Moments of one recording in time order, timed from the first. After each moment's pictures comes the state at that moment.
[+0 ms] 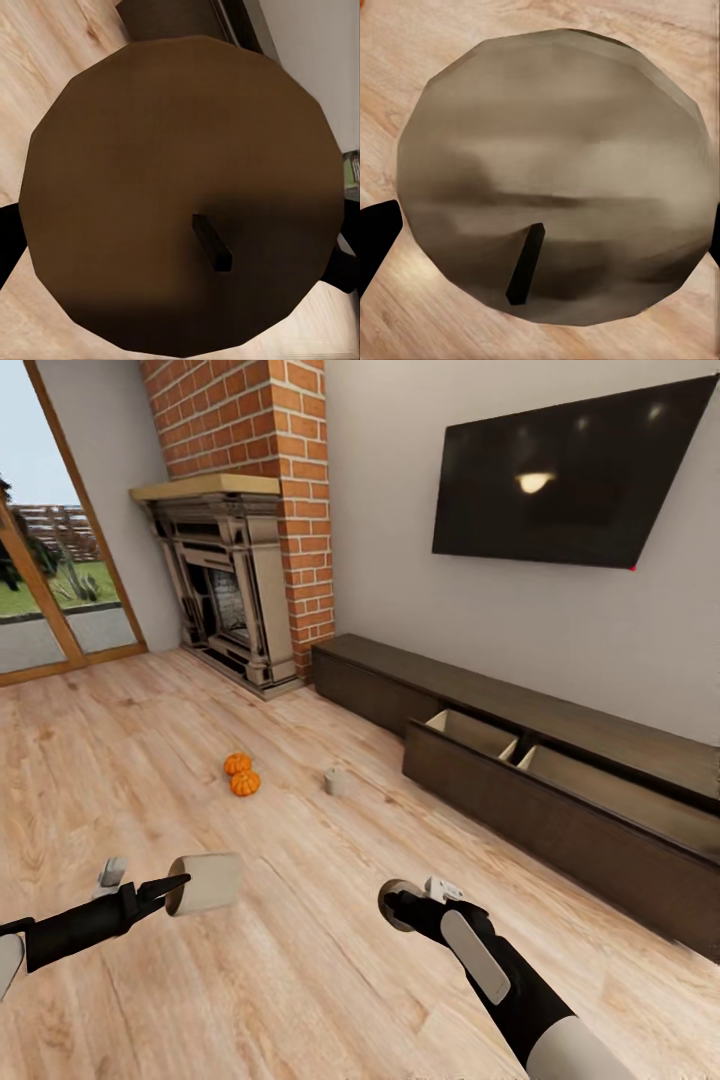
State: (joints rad) left arm -0.32 0.39 0.34 -1.21 0.55 0.98 -0.89; right arm -0.54 0.00 0.42 -0.96 -0.97 0.47 -0.39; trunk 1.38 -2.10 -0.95
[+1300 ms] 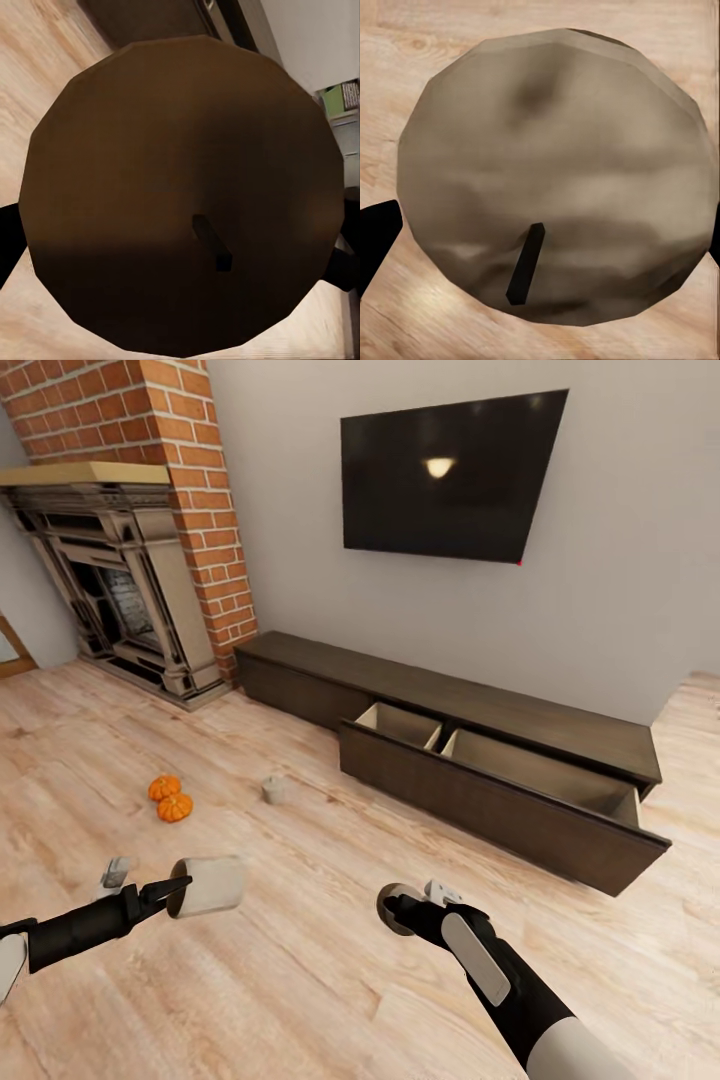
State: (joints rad) left arm -0.32 0.39 0.33 -1.20 0.54 0.98 -0.89; right arm -0.54 0.00 0.42 -0.93 -0.97 0.47 -0.36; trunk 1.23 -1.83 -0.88
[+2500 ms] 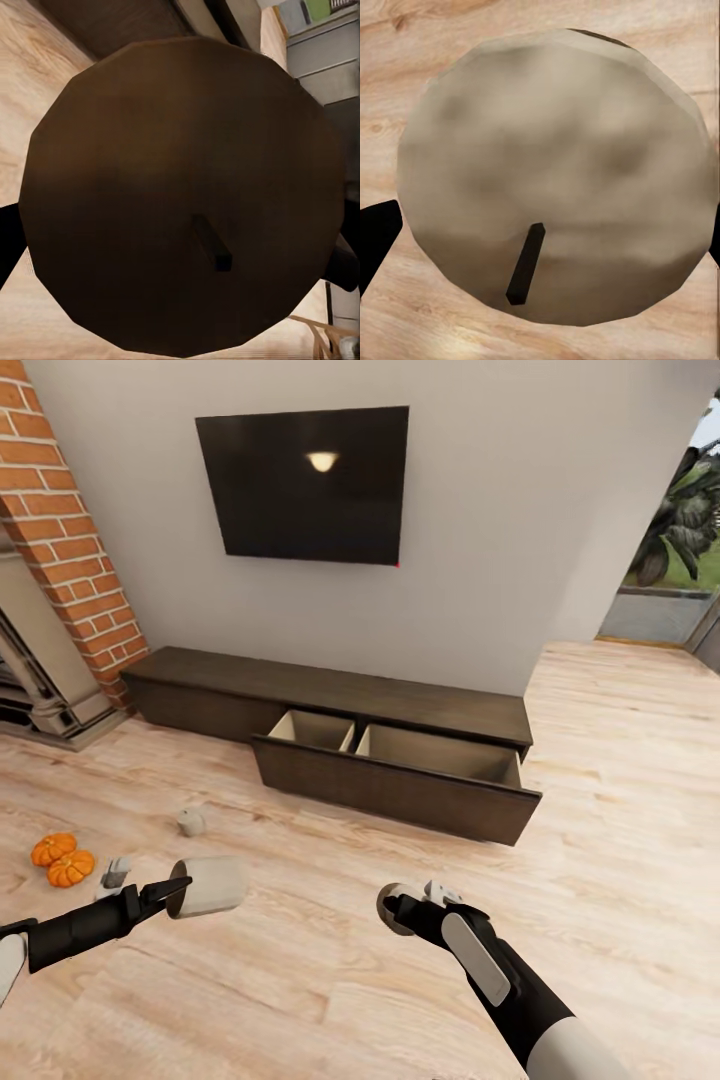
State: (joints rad) left arm -0.32 0.39 0.33 -1.20 0.54 0.98 -0.88; right arm -0.54 0.00 0.42 -0.93 -0.97 0.47 -0.36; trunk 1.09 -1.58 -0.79
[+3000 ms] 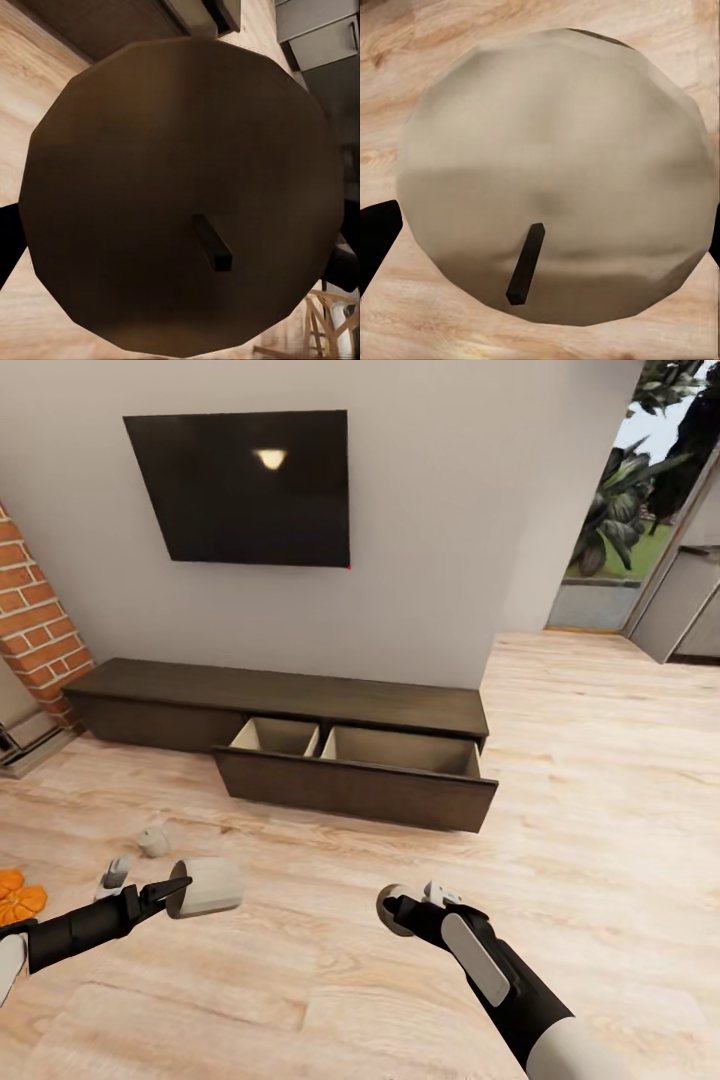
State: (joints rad) left arm -0.32 0.39 0.33 -1.20 0.54 0.98 -0.88; right arm -0.54 0.01 0.42 -0.92 -0.97 0.47 -0.36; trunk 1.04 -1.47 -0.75
